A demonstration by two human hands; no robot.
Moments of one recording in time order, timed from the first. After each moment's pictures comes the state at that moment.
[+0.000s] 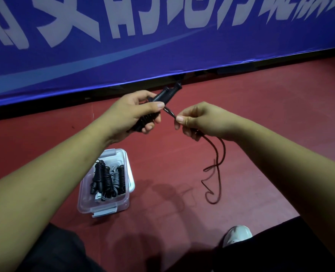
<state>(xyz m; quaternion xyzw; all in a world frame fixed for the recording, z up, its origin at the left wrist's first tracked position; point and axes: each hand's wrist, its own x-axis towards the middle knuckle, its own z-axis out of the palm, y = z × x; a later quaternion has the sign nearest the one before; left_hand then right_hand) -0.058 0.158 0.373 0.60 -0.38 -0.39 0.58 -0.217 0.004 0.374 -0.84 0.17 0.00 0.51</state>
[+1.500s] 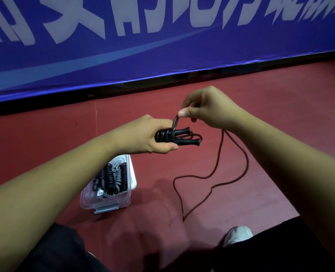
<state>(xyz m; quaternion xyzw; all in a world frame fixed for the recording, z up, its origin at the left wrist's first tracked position) -0.070 0.173 0.357 0.68 -0.67 -0.18 0.23 -0.205 0.000 0.388 -0.92 0.14 -0.12 0.34</state>
